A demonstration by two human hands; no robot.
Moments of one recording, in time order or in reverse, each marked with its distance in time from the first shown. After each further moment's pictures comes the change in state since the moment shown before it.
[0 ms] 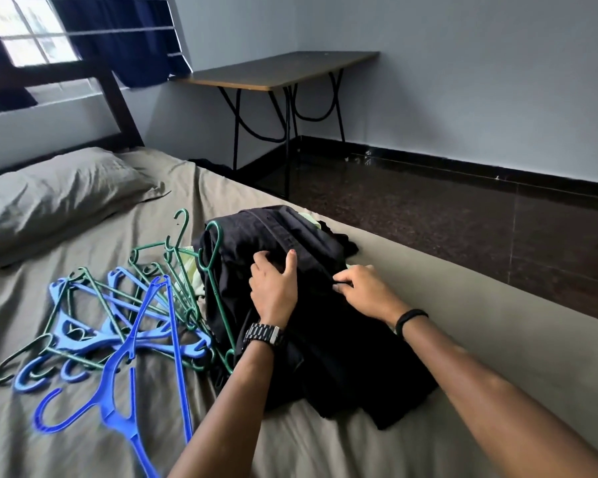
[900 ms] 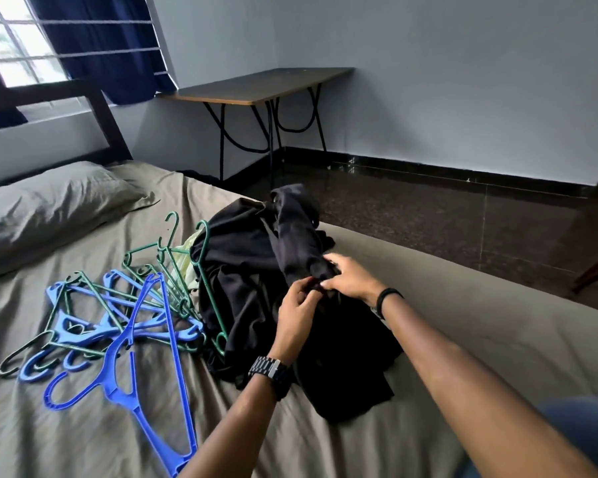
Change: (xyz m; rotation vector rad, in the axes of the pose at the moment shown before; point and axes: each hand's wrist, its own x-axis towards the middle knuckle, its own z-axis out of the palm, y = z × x) left_hand -0.099 -0.011 0.009 -0.417 -0.397 0.088; right_hand -0.038 -0.007 -0.021 0.329 -0.102 0.218
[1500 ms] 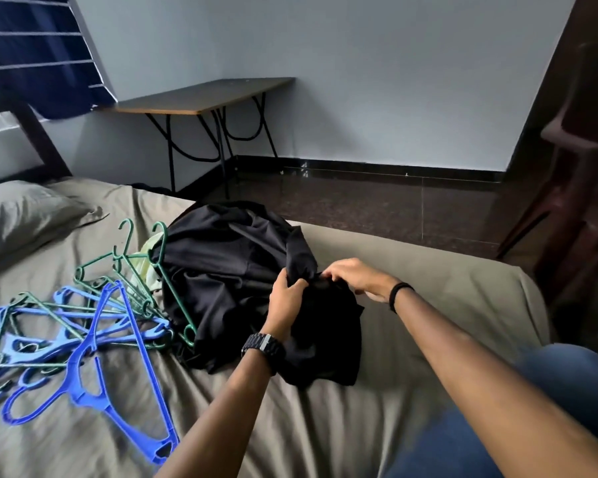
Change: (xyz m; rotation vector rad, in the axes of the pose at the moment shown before) left_hand -0.035 0.017 0.034 -0.037 -0.155 -0.045; right_hand -0.092 0.040 -0.037 0.169 0.070 0.204
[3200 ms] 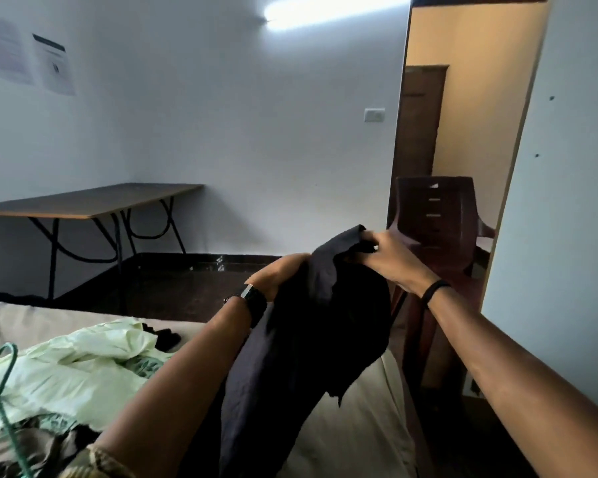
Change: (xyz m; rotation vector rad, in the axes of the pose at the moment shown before) left_hand -0.034 0.241 0.169 0.207 -0.677 0.150; right_hand -0.182 -0.039 -0.253 -0.158 0.631 -0.497
